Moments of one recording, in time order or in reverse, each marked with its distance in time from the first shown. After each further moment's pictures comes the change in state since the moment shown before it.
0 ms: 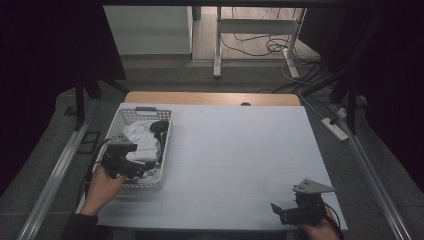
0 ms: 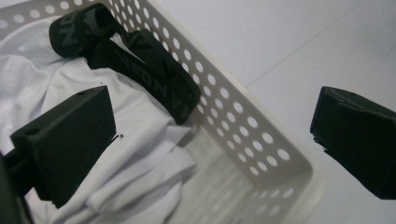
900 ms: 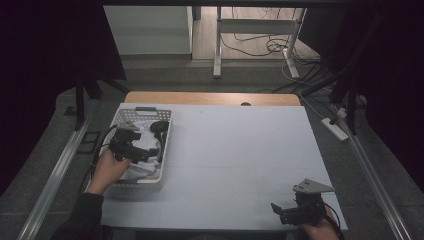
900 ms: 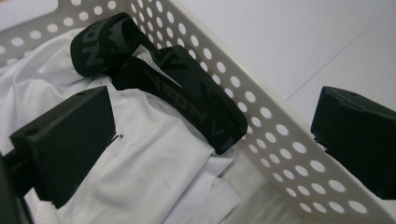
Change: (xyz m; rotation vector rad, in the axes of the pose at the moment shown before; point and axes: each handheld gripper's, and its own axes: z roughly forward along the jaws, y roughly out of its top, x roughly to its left) left arm 0.032 0.026 0.028 0.072 0.014 0.014; right arm -0.001 0.000 0.000 0.001 -0.002 0.006
